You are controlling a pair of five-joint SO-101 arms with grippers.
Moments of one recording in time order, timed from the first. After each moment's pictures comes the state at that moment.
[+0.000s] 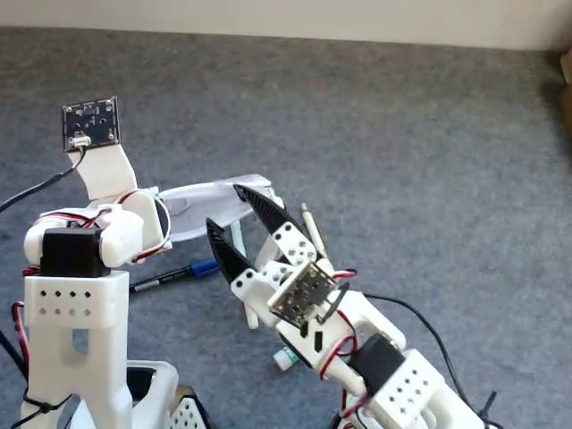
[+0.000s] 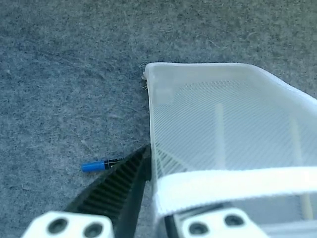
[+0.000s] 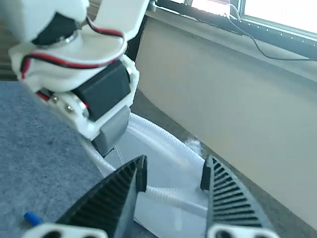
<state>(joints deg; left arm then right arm) -6.2 -41.8 25.3 85.2 19.2 -47.6 -77.7 74.5 8.9 19.2</state>
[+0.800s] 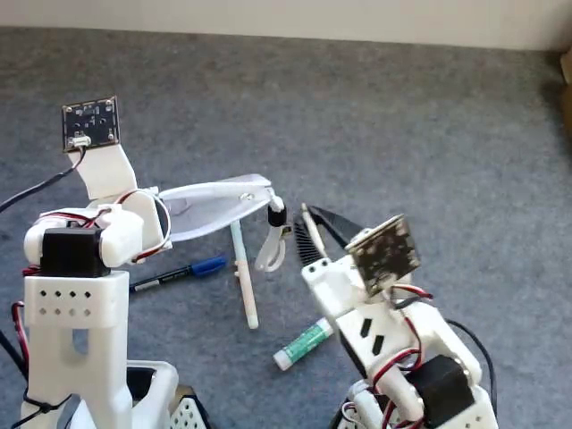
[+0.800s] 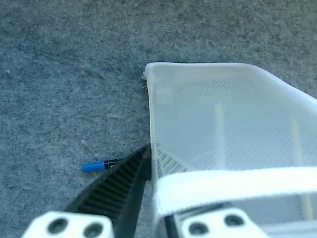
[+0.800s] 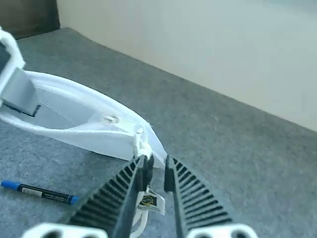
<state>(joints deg) -6.2 -41.8 25.3 85.1 19.2 -29.3 -86.5 54.8 54.4 7.7</state>
